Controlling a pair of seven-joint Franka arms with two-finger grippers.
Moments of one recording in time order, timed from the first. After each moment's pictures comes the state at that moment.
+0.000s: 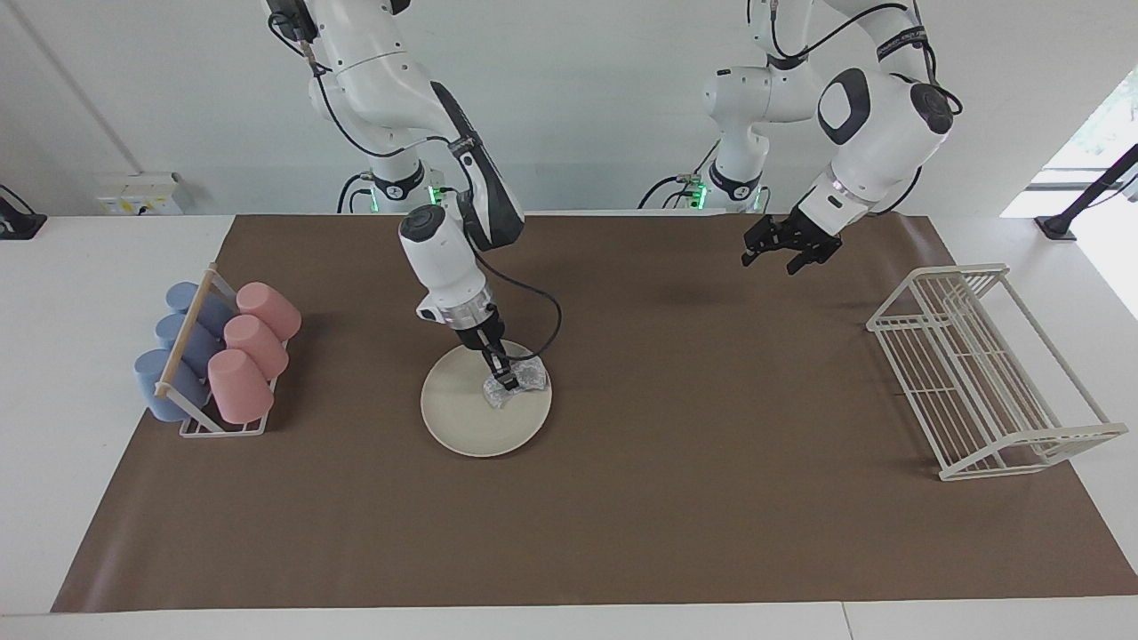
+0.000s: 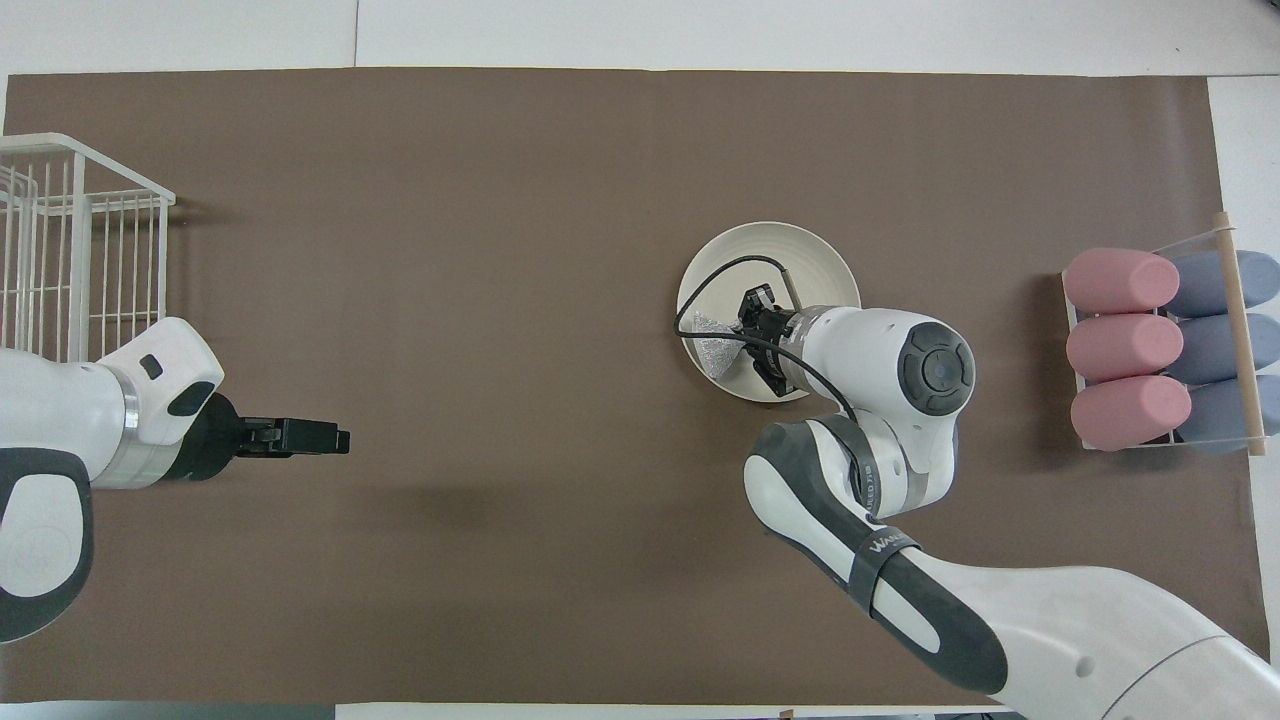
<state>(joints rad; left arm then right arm) -0.14 -0.28 0.01 -2.31 -0.33 1.98 0.08 0.13 0.31 0.29 -2.18 0.25 2.81 1.39</state>
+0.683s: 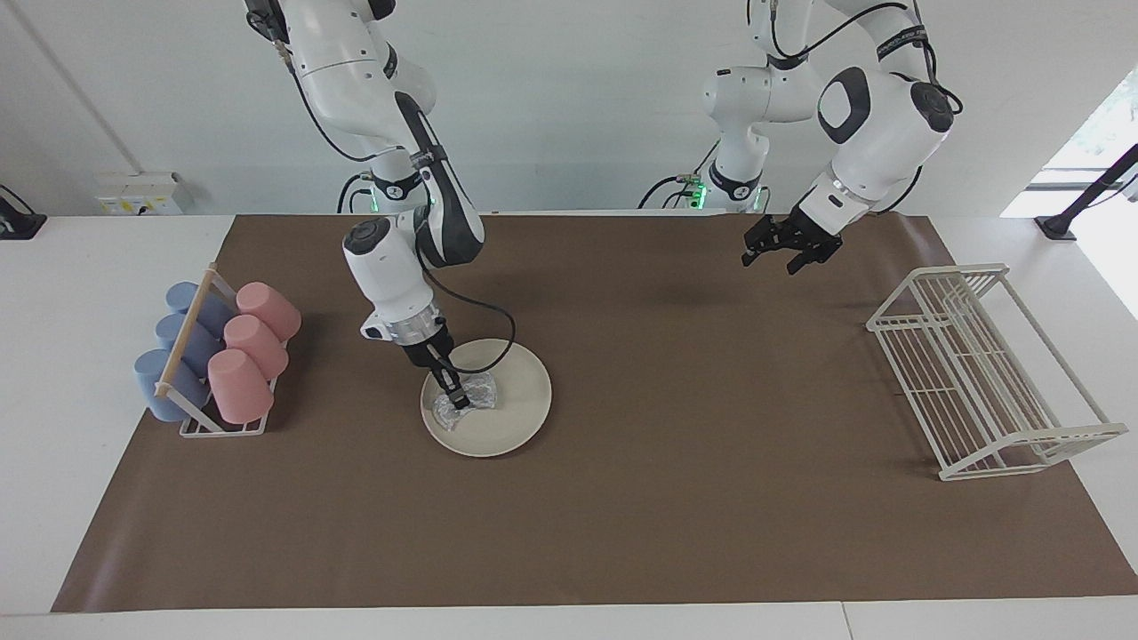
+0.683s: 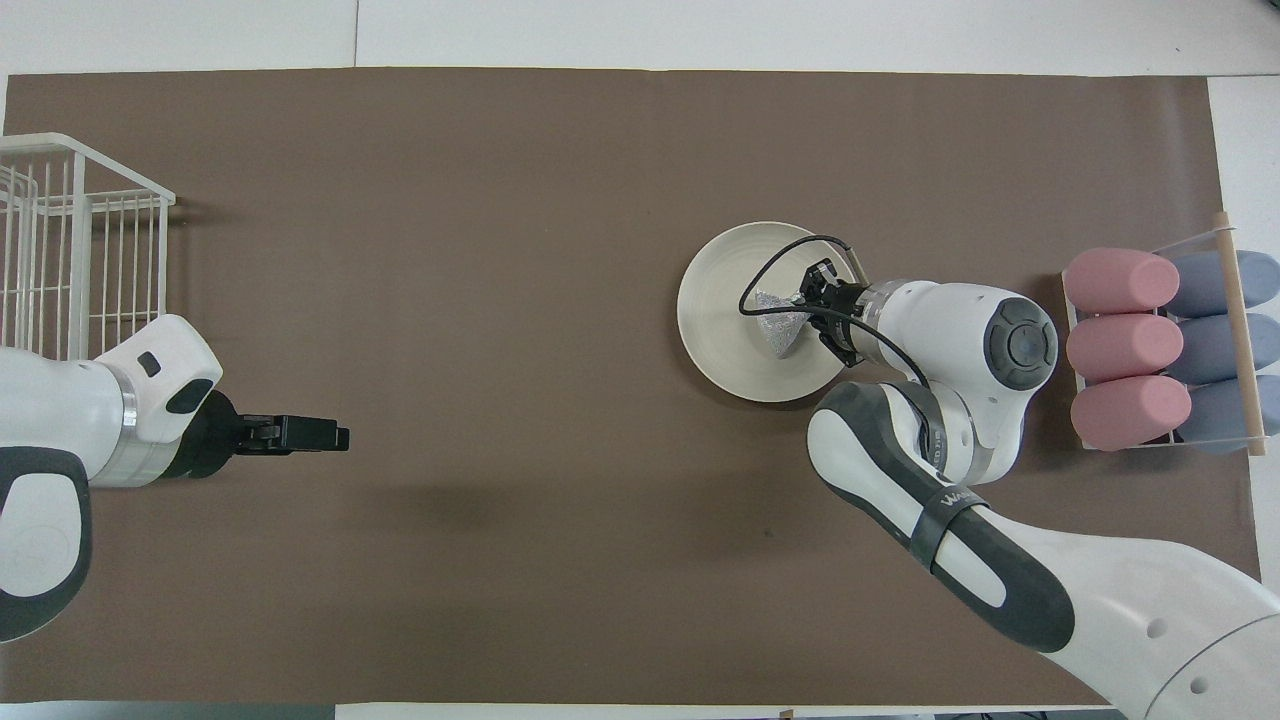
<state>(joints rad) -0.14 -0.28 0.01 -2.30 -0.33 1.98 0.07 0.01 0.31 0.29 -2.18 0.26 2.81 1.13</state>
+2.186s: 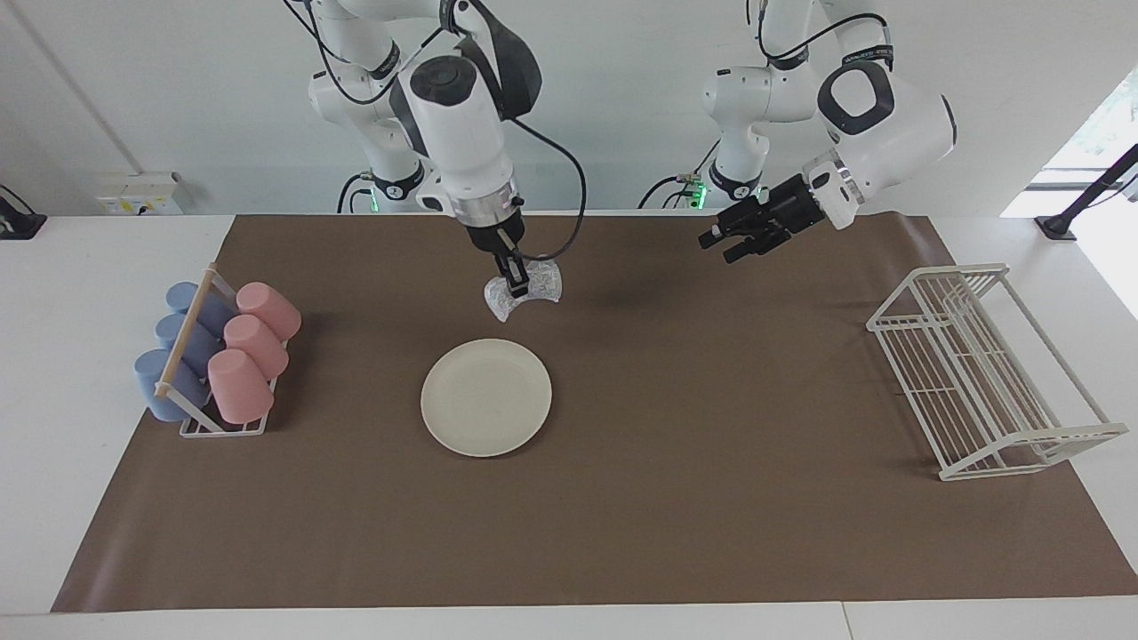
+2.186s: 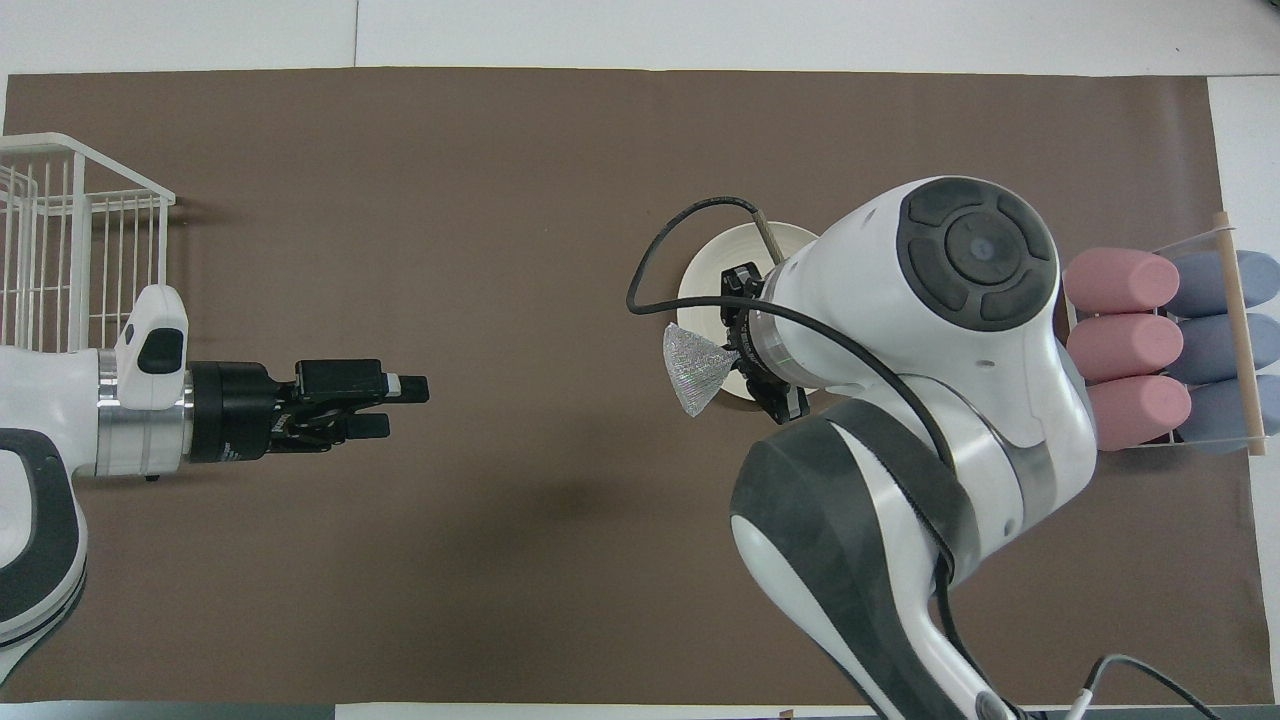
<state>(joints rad) -0.14 -0.27 -0.02 -2.28 -1.00 1.94 0.01 0.21 0.09 0.29 -1.71 0.10 1.87 1.73</state>
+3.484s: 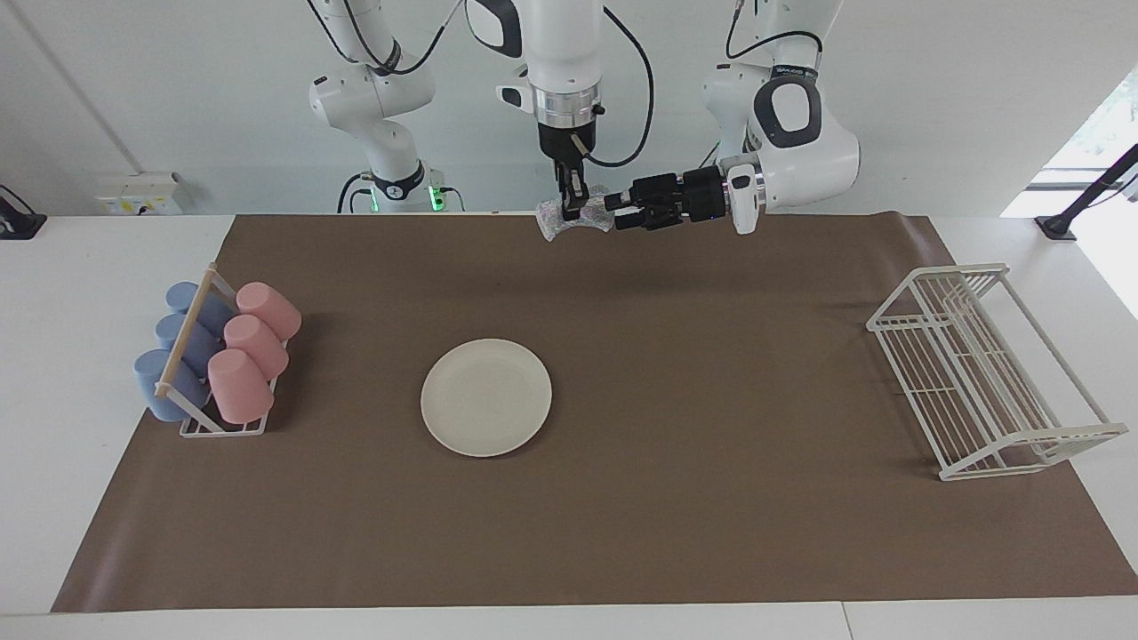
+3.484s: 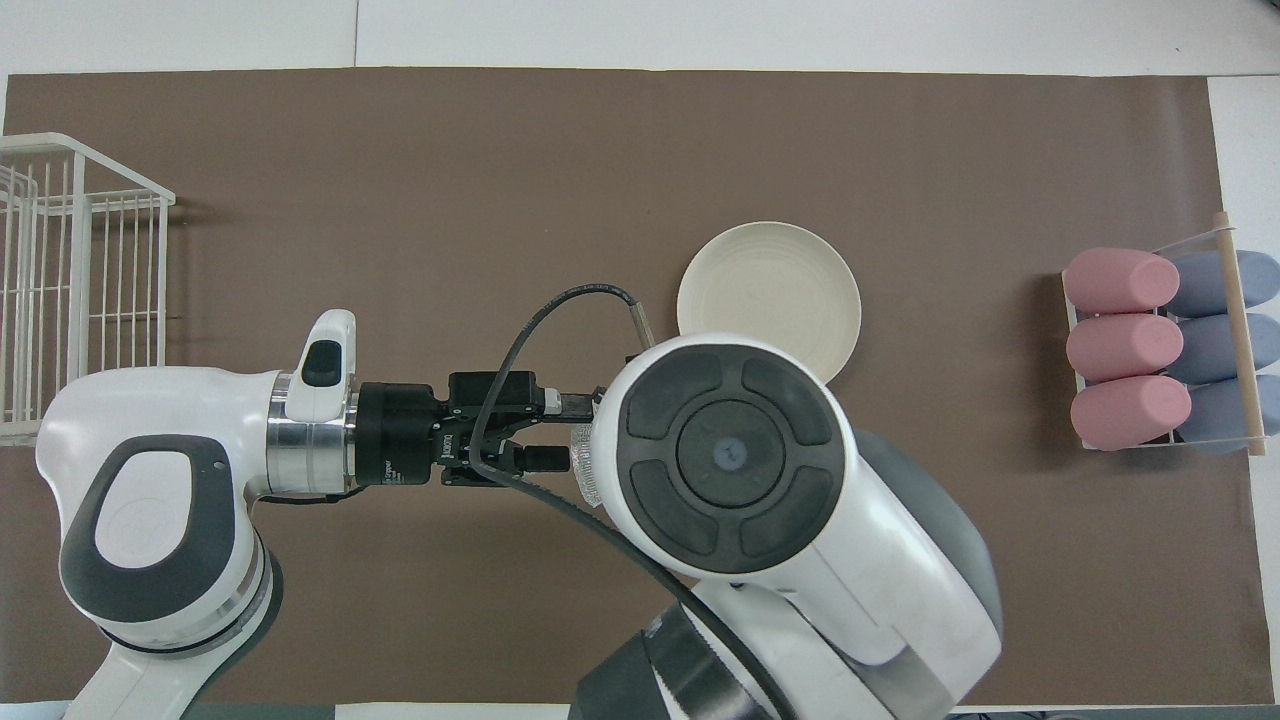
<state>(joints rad) -0.37 -0.20 -0.02 -2.28 -1.46 1.97 0.01 0.41 0.08 0.29 -1.58 -0.01 1.70 2.10</state>
